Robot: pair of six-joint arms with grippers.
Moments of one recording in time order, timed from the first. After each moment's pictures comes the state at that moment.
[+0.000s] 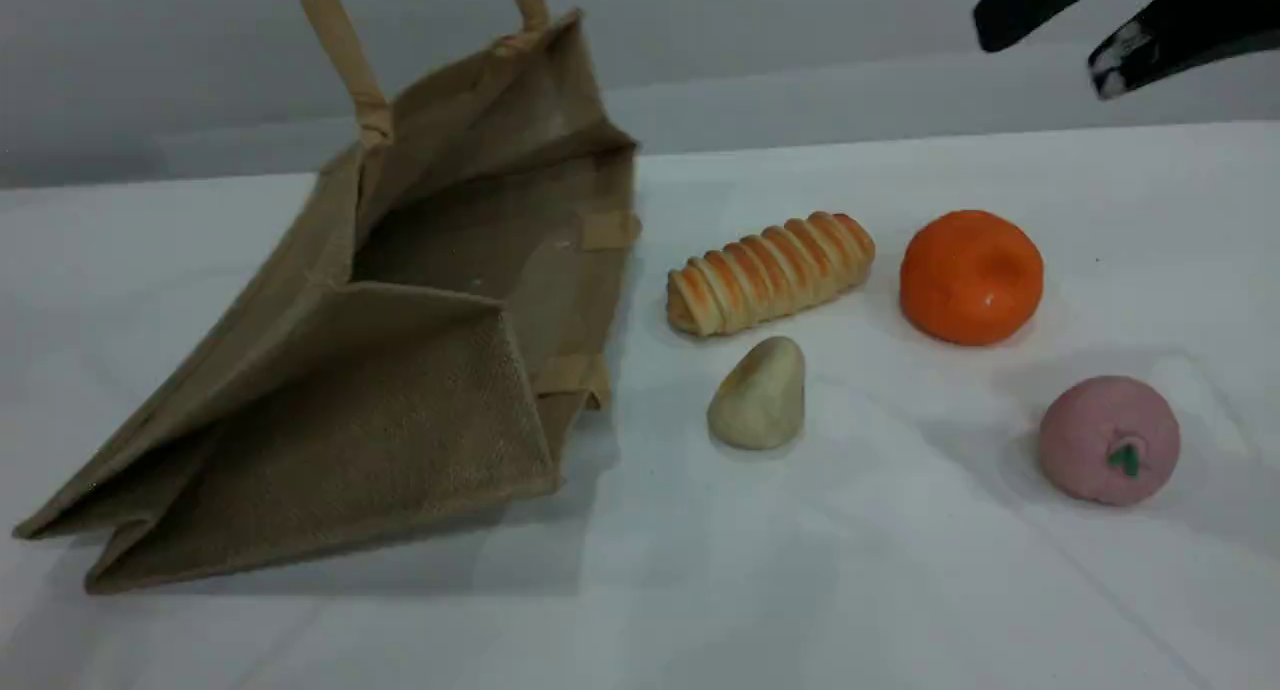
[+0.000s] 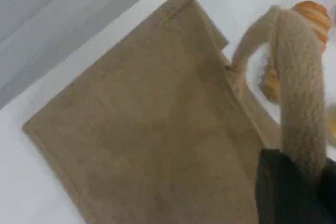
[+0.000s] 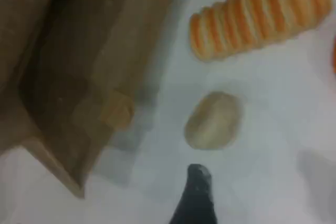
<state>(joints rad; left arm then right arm) -0.17 2.03 -2.11 -0.35 1.22 0.61 0.03 1.63 -1.04 0.85 0.71 -0.57</state>
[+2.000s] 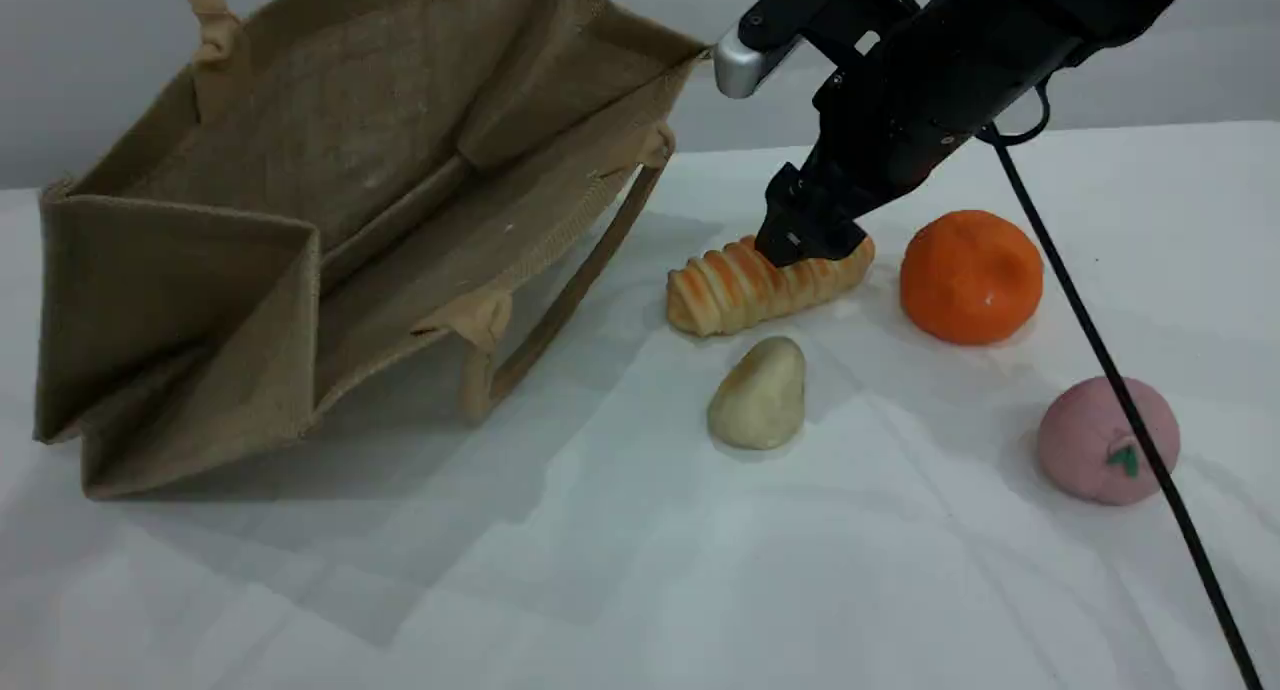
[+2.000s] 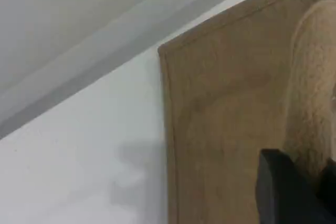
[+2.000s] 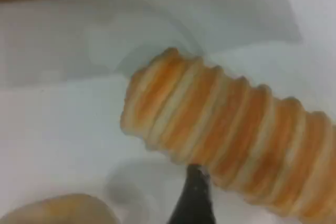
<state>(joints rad) -0.06 1.94 -2.11 -0.30 1.22 0.57 0.30 2.19 -1.35 0.75 0.21 -1.24</state>
